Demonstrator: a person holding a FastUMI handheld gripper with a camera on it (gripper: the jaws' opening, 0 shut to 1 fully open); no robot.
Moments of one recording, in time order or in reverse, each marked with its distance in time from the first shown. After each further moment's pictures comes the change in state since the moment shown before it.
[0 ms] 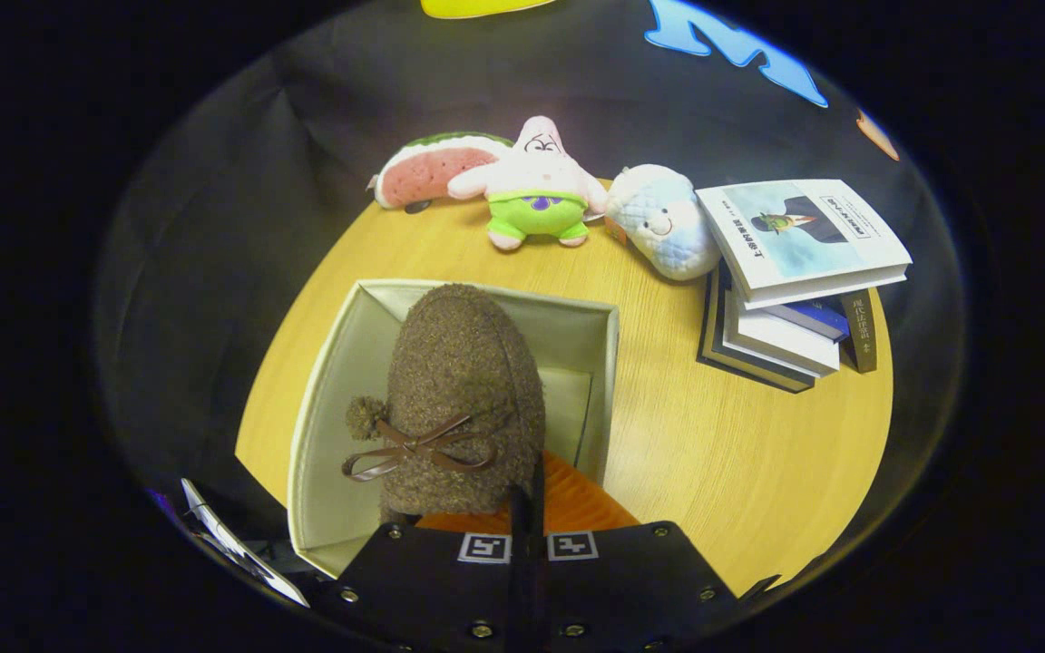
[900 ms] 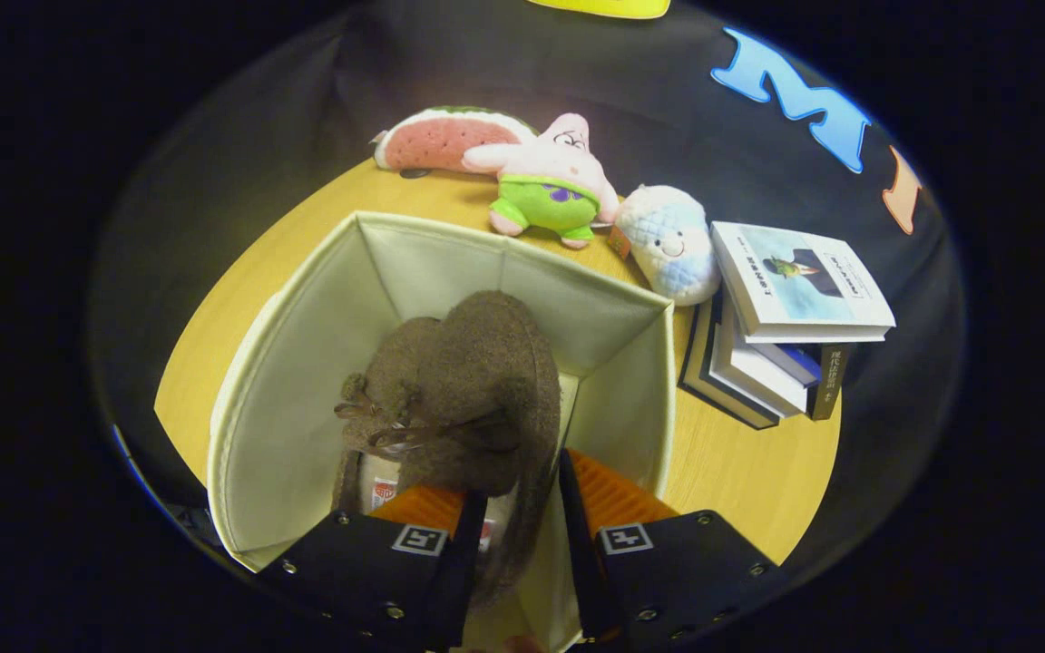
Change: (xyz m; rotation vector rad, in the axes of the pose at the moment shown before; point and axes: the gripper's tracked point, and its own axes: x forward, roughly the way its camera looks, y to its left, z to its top) arm 0.007 0.004 0.003 -0.188 -0.102 -0.162
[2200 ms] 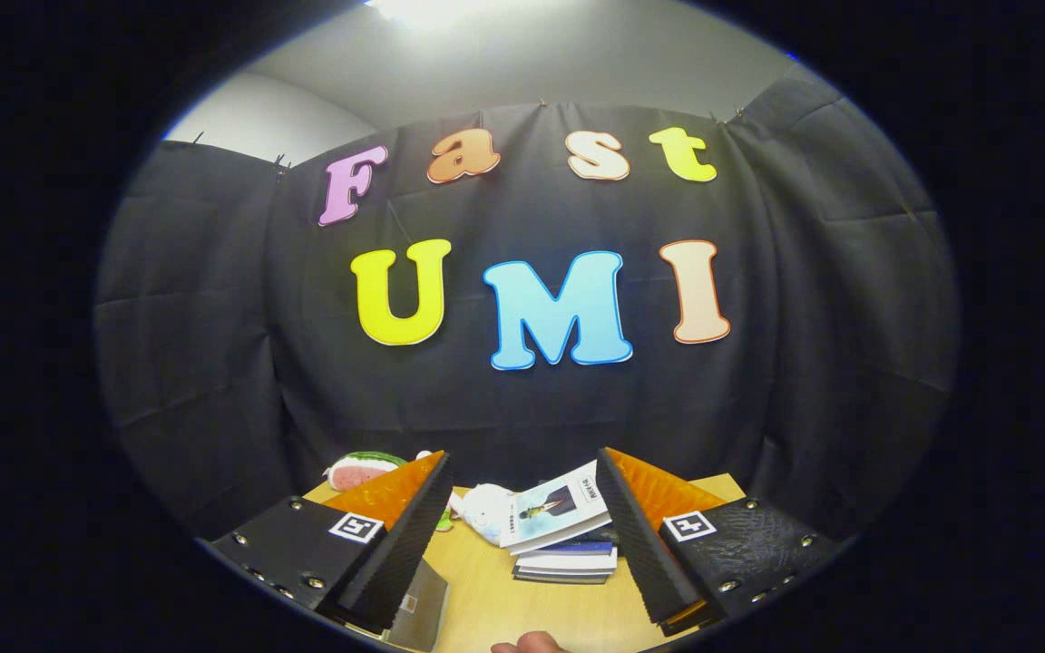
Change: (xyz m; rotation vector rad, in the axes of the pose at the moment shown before) arm -0.266 -0.292 0.062 0.376 -0.932 -0.105
